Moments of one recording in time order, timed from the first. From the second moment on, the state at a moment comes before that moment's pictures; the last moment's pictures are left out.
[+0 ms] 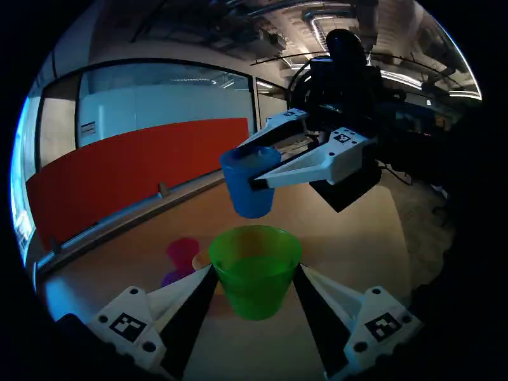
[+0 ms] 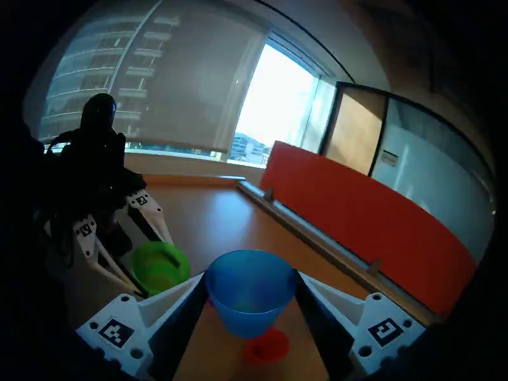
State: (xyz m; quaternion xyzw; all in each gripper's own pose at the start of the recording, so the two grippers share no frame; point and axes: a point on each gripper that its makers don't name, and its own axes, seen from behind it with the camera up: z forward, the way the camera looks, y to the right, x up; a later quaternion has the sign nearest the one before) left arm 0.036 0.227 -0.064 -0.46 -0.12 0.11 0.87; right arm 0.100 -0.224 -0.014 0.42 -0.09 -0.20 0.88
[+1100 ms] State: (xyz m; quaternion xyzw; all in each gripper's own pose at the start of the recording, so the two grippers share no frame) left arm -0.029 0.212 -0.067 -0.46 -0.20 0.17 0.85; right arm 0.026 -0.215 -0.042 0.47 -0.22 -0.20 0.83
